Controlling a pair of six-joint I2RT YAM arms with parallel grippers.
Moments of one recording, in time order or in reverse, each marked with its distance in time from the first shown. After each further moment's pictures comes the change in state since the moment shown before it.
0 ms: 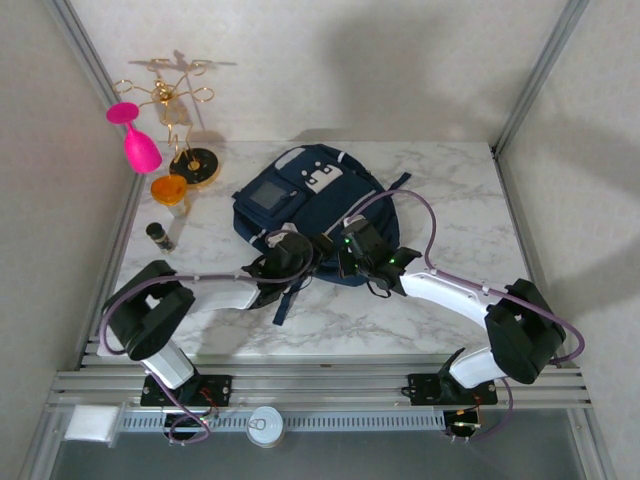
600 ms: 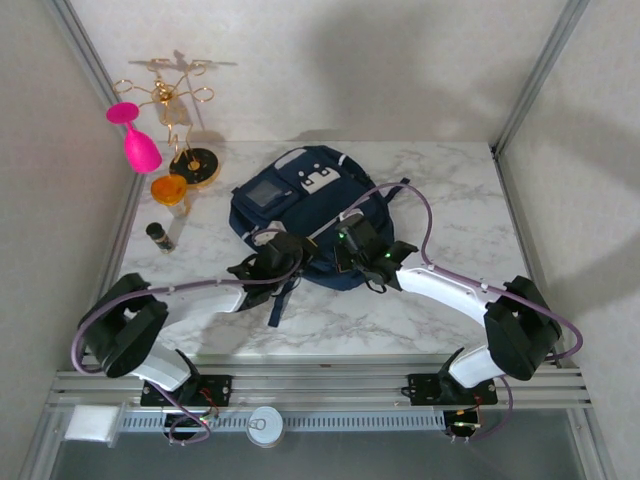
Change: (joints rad) left arm 0.041 -0.191 -0.051 -0.203 -0.053 0.144; right arm 0.016 0.022 0.085 -0.074 0.071 -0.023
